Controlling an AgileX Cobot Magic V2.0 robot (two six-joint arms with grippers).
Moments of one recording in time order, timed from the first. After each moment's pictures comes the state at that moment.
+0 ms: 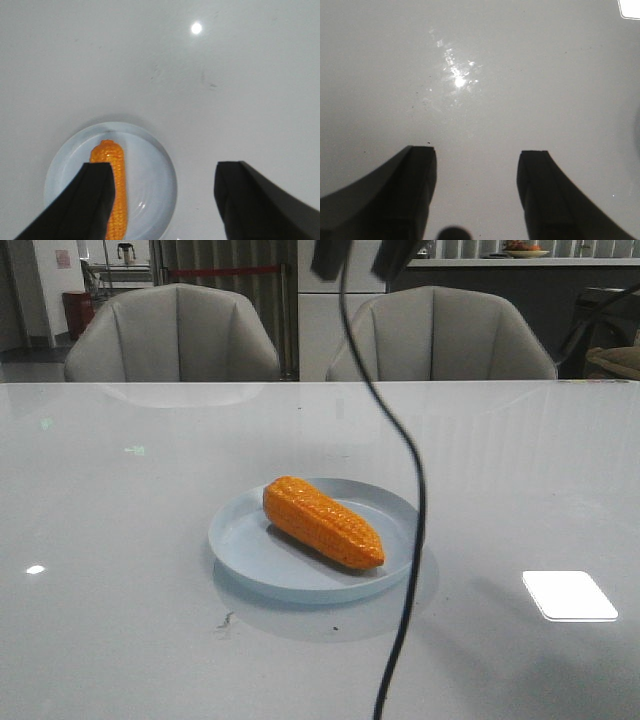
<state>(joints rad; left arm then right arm) 0.02 1.13 -0.77 -0.11 0.50 0.10 0.38 2.00 -2.23 0.14 1.25 -0.12</state>
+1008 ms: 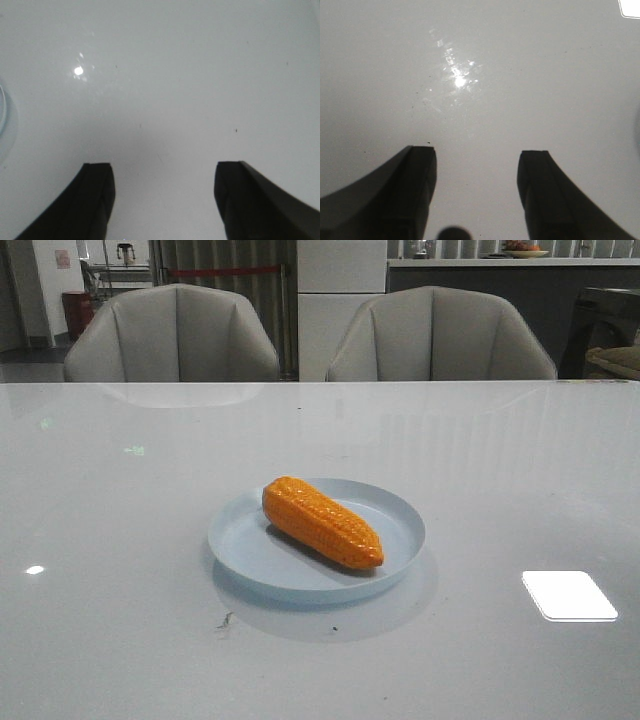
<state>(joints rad) 0.02 1.13 -0.77 -0.11 0.50 0.10 -0.13 0.89 -0.89 0.03 0.87 -0.06</state>
